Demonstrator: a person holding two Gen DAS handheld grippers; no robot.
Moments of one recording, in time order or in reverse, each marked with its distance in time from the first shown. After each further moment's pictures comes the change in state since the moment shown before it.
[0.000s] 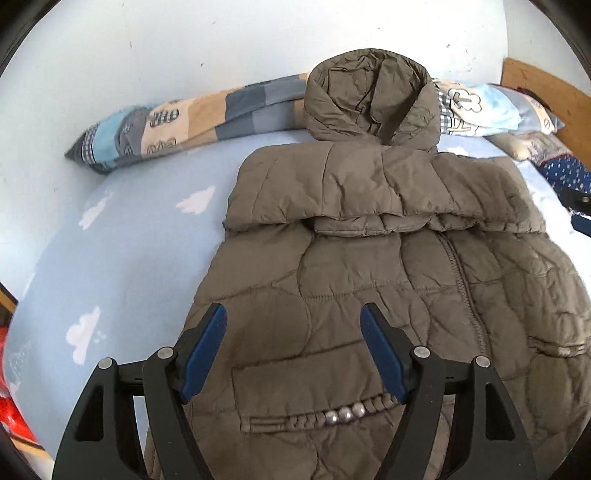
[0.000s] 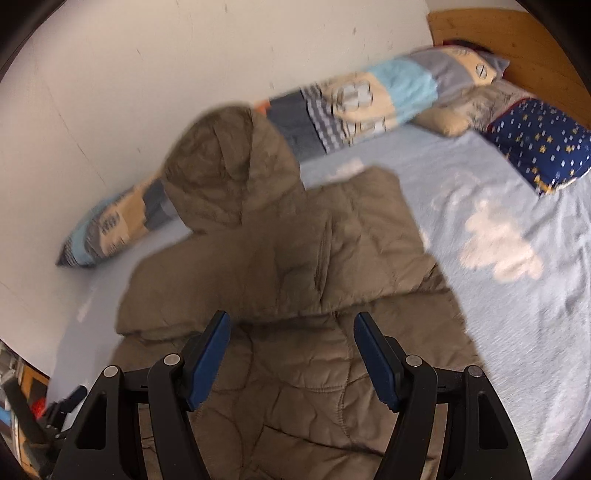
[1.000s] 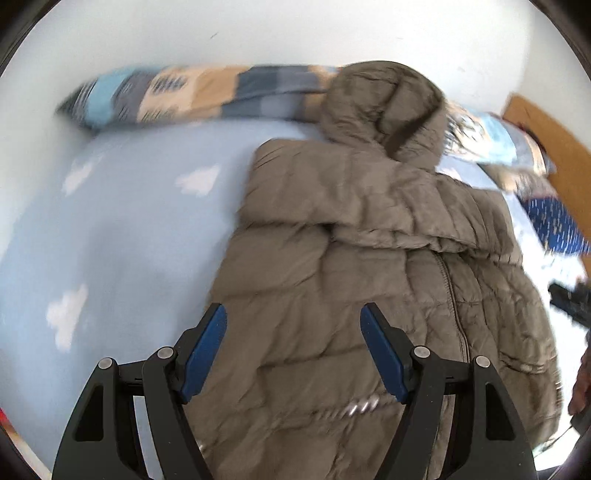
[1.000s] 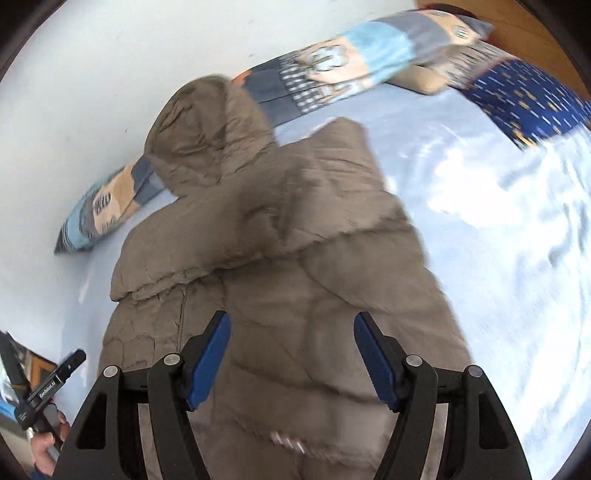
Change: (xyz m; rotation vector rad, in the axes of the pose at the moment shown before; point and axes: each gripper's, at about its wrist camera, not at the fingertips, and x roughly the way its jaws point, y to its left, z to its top) left arm -0.011 0.075 0.003 -0.198 0.093 -0.177; right arm -0.040 -0.048 -0.030 0.073 0.106 0.004
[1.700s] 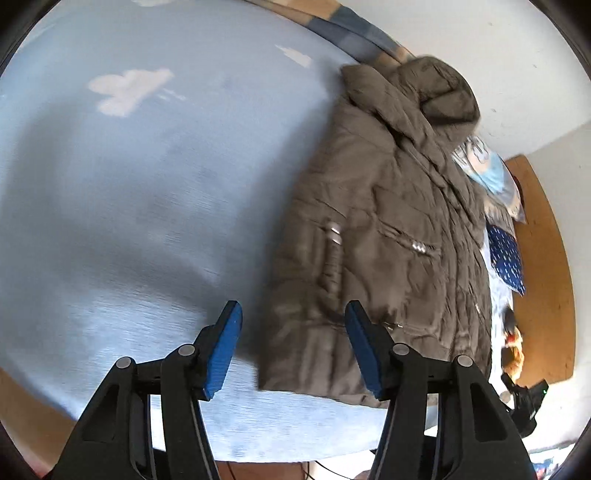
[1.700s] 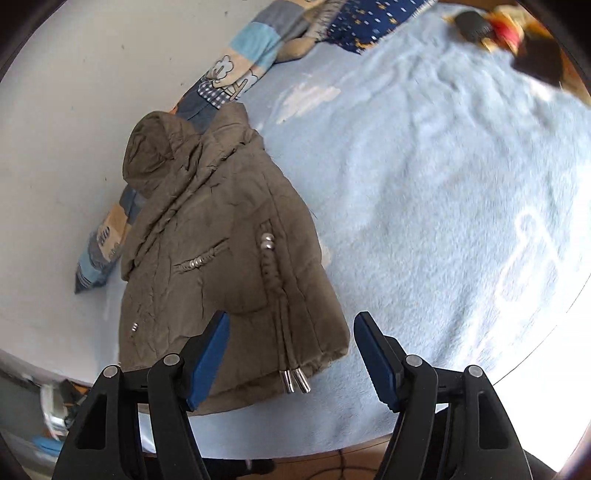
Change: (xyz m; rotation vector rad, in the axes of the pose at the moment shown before) left arm -0.034 0.125 -0.140 -0.339 0.249 -0.267; right arm -0.116 -0.124 -0.151 0.322 0.012 0.056
